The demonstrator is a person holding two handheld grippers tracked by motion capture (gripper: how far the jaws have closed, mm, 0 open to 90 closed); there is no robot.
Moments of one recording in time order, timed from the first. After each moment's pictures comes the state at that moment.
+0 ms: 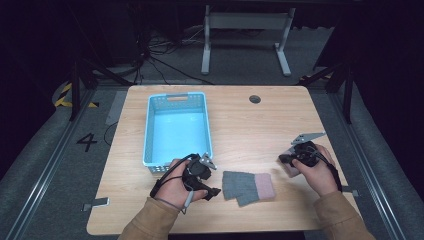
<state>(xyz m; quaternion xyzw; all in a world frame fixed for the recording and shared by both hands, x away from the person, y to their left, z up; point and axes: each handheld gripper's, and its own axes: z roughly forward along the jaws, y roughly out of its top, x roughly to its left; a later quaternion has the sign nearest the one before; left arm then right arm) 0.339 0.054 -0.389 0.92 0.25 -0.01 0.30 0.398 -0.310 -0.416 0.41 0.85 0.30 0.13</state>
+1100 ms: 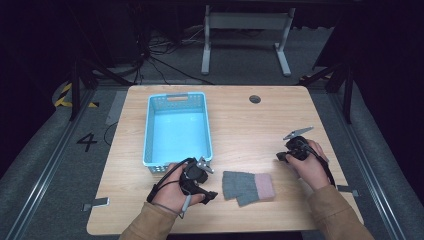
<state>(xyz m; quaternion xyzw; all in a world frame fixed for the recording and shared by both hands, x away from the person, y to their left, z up) 0.332 0.058 -0.395 0.92 0.26 -0.01 0.29 0.424 -0.303 -0.430 0.43 0.86 0.24 0.12</state>
